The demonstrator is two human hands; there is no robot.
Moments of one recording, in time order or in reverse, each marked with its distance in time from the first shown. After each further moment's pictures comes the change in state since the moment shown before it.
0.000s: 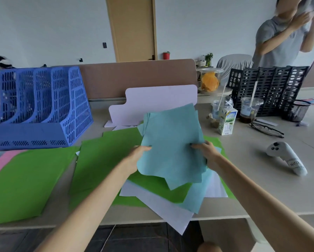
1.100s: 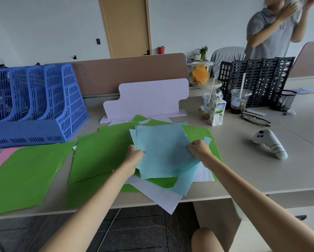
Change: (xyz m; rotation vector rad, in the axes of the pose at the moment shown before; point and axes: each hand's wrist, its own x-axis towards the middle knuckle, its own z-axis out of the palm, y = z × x) left_hand -0.025 -0.028 0.024 0.144 0.206 0.066; right_hand -0.028 0.012 -0.009 -0.714 0.149 -0.036
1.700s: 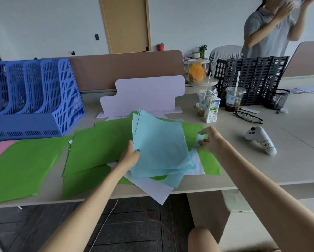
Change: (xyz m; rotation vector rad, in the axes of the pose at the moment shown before) left_hand -0.010 -0.022 0.002 0.288 -0.050 0.252; right_hand 0.007 0.004 -0.057 0.854 0.046 0.366
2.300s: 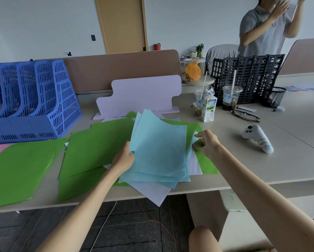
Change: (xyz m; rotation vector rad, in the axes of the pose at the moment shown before) left_hand 0.003 -0.009 -0.006 0.292 0.022 0.047; right_hand 0.001 0.011 -0.003 0.072 -0.004 -0.046
